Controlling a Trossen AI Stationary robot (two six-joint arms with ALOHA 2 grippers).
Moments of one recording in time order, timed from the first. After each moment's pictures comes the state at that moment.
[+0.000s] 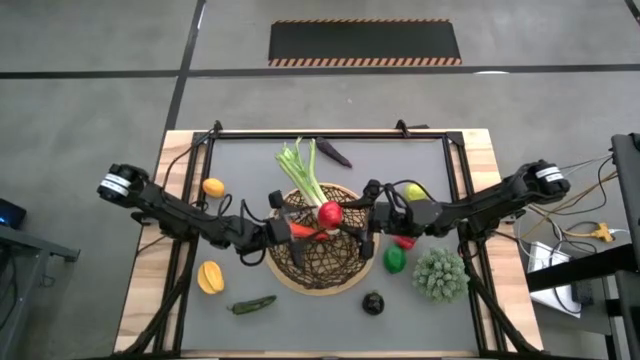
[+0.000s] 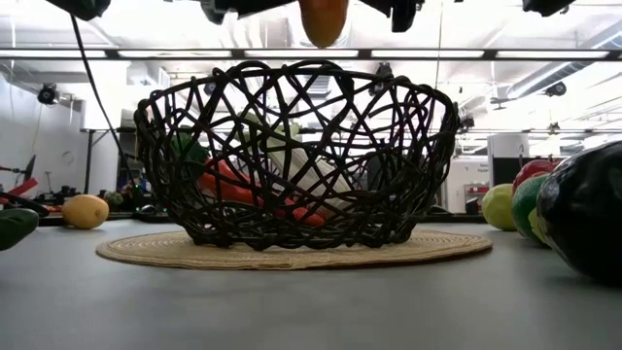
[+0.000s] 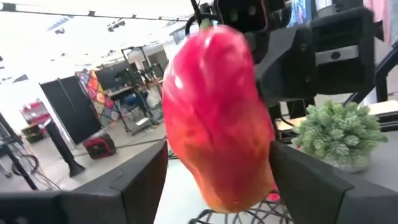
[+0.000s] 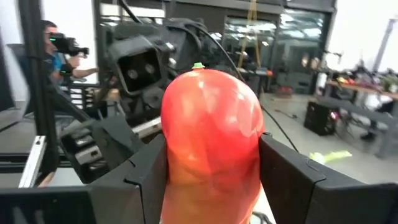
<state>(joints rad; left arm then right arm) -0.34 1.42 0.73 0.84 -0.67 0.38 0.23 1.41 0.76 0.76 0.35 -0.10</state>
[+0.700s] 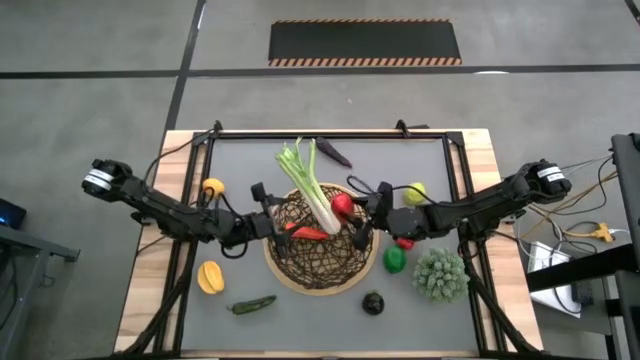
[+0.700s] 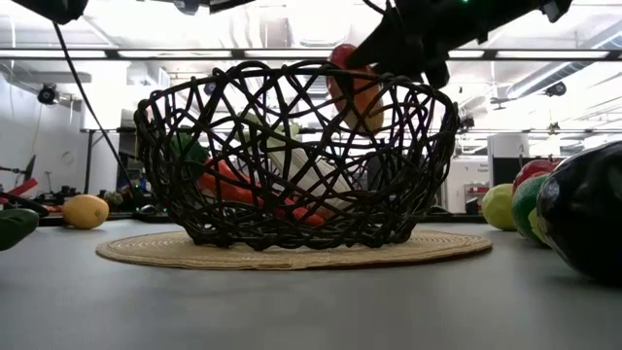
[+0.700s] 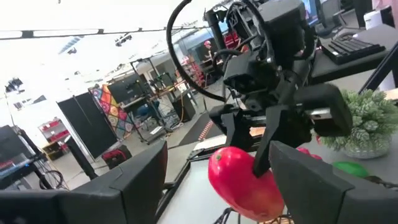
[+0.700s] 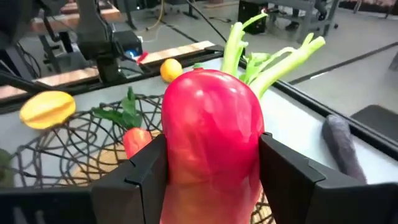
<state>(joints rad) -0.34 1.24 0.60 0.82 -0.67 0.50 0.23 1.40 0.76 0.29 0.64 0.28</state>
